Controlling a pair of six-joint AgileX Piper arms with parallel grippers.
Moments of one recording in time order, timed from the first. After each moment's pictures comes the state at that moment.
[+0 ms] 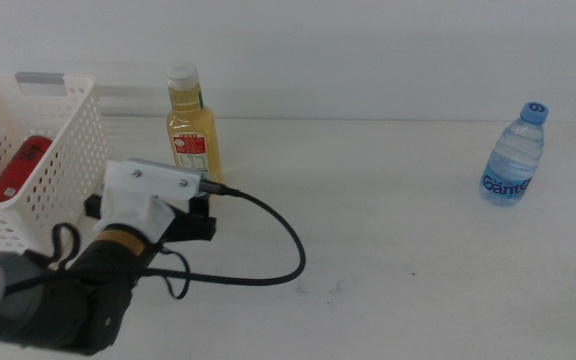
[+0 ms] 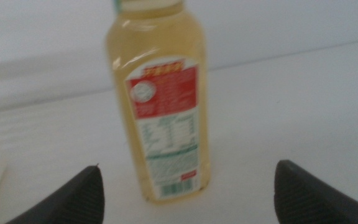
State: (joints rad) left arm -0.41 1.79 -0.51 -0.26 -0.94 0.13; right arm 0.11 0.00 0.00 -0.06 0.16 0.15
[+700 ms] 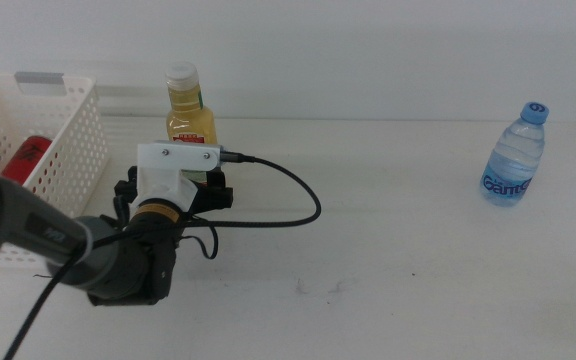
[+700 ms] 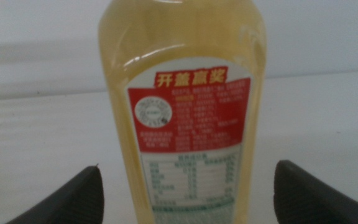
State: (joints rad) left arm -0.41 2.04 -0.79 -0.39 -0.95 0.13; right arm 0.11 0.00 0.00 -0.06 0.16 0.15
